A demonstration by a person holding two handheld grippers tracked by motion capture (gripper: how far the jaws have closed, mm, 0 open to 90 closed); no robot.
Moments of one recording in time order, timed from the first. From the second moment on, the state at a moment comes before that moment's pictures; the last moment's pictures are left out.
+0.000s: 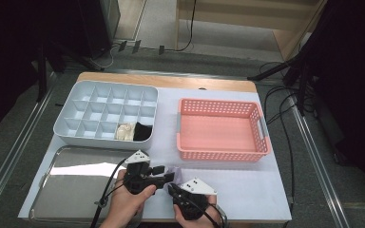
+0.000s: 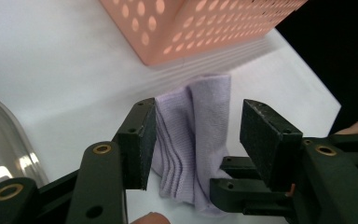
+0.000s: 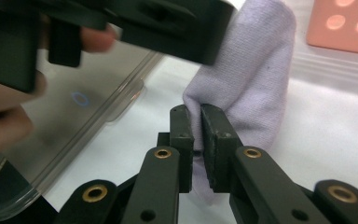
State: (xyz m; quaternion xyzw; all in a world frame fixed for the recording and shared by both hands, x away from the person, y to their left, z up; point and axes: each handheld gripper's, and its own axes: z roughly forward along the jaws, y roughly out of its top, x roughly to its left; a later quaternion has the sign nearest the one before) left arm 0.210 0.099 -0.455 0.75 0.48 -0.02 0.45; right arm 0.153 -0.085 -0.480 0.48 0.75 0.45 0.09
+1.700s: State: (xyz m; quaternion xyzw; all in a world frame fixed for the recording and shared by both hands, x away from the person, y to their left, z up) left arm 0.223 0.092 -0.480 0.73 0.52 -0.11 0.42; right arm 0.149 -0.089 -0.485 0.45 0.75 0.46 0.10
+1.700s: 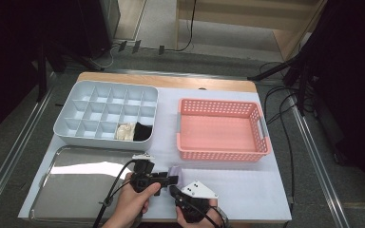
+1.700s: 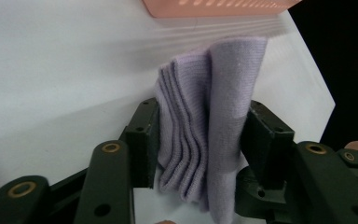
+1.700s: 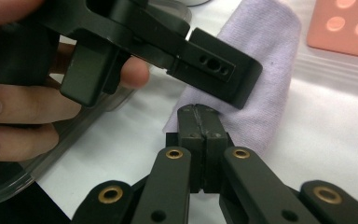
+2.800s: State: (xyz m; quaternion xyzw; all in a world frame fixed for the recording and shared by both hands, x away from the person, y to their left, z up) left arm 0.204 0.142 -0.445 0.73 0.49 -0.01 0.47; right arm 0.154 -0.110 -0.478 0.44 0.74 0.49 0.15
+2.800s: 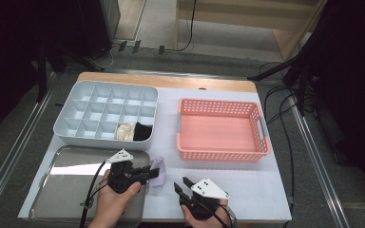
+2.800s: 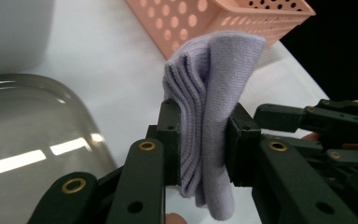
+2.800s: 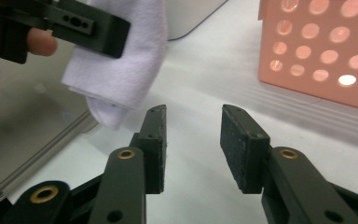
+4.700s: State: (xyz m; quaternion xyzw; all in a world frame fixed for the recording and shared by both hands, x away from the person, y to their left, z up) left arm 0.200 0.261 -0.418 0.69 0.54 0.08 0.48; right arm 0.163 -0.126 -0.479 0.46 0.73 0.47 0.19
